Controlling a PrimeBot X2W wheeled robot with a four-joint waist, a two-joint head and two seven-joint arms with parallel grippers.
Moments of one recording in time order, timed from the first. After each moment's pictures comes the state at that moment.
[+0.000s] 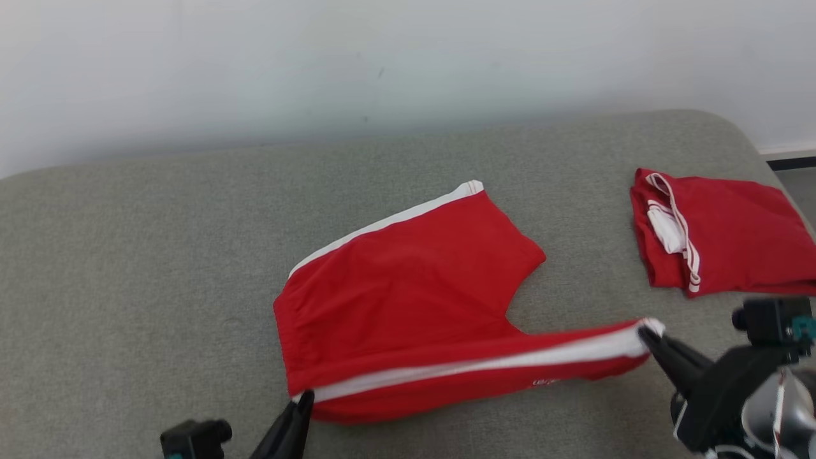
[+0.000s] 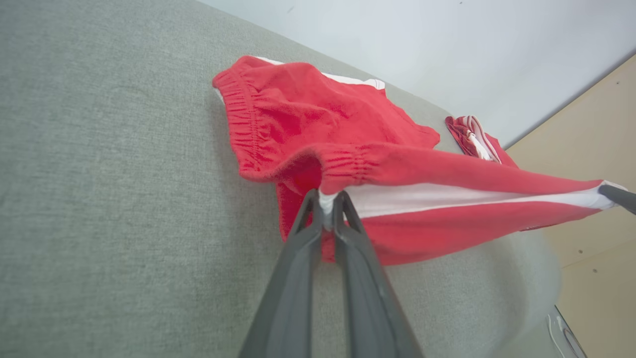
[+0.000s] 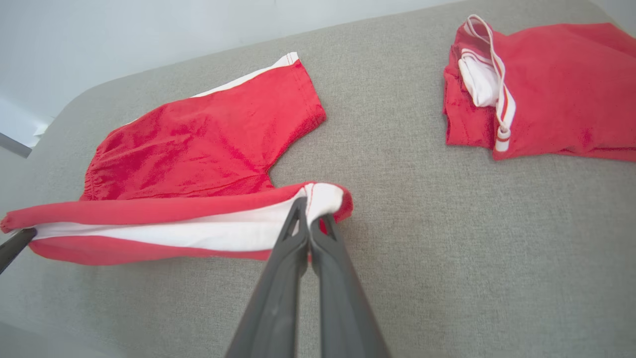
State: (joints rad) left arm 0.00 0.20 -0.35 0.13 -0.68 -0.04 -0.10; right arm -0.02 -0.29 -0.01 -0.18 0.57 0.13 0.67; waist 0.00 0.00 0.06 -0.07
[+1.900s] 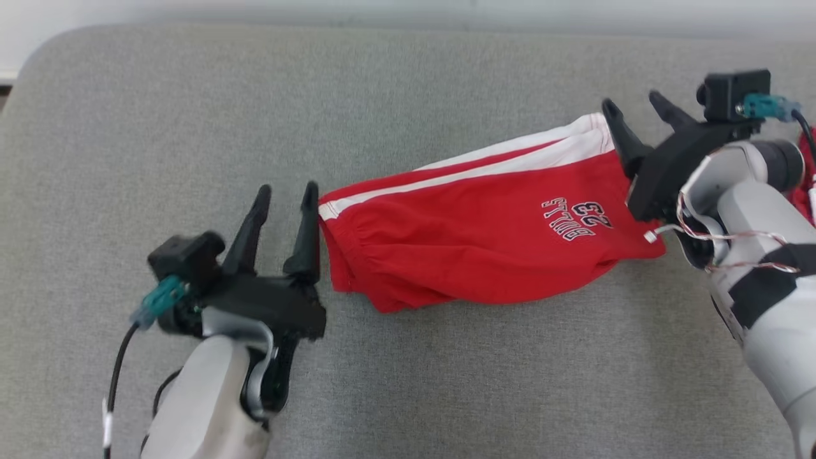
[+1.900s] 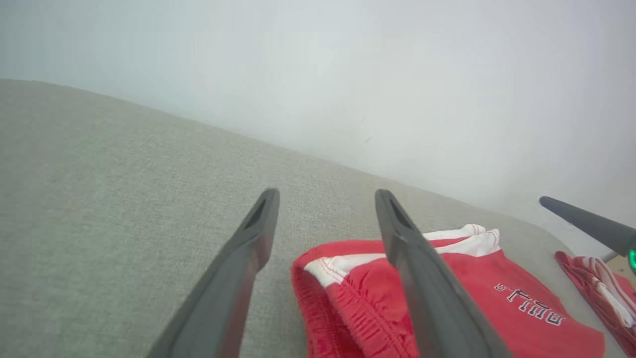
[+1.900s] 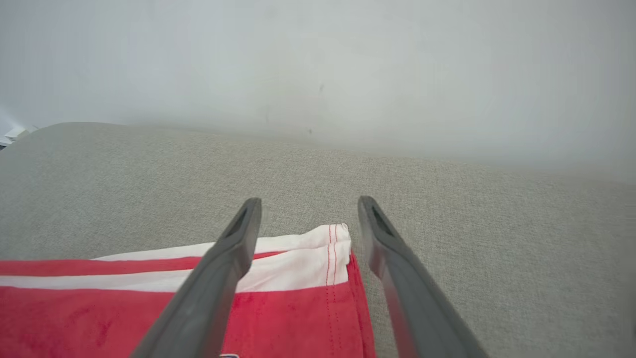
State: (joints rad) left arm -0.57 0.06 -0.31 0.47 -0.59 -0.02 -0.26; right arm -1.01 -0.33 0.53 0.91 0.64 0.13 0.02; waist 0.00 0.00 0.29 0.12
